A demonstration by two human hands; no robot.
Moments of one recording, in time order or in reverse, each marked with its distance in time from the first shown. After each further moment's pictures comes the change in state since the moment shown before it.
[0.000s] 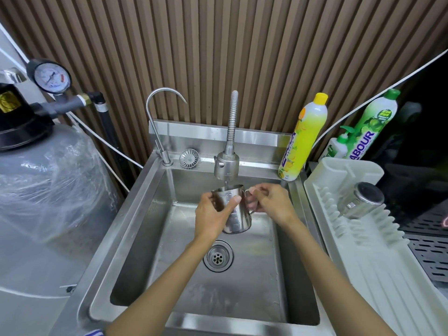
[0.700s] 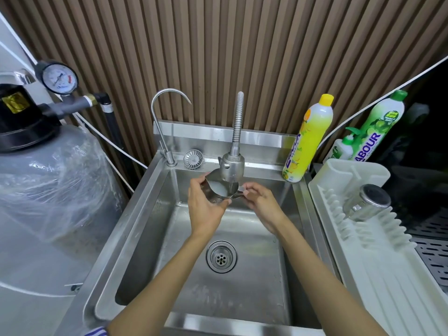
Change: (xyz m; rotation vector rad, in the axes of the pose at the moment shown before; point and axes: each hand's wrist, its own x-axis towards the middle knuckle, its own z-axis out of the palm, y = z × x) left_hand 0.007 0.010 -0.019 -0.063 0.197 0.226; right_hand 0.003 -0.002 0.030 0.464 -0.166 0.026
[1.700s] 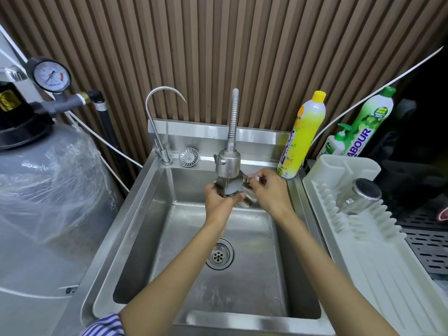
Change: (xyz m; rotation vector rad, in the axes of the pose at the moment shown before) left_hand -0.003 0.008 0.033 -0.430 -0.224 -0.433; right_hand -0.012 -0.030 -0.007 -0.693 0.343 -0.175
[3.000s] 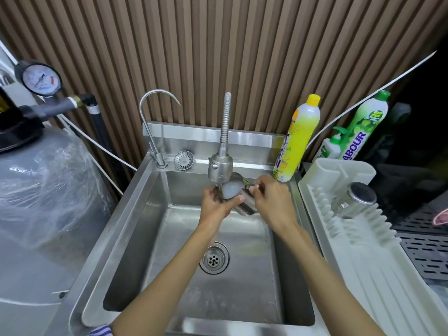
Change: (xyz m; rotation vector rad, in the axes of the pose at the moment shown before) left_hand -0.003 0.000 0.002 -0.073 -0.112 -0.044; right_hand -0.011 0.003 -0.018 -0.279 0.067 -0.167
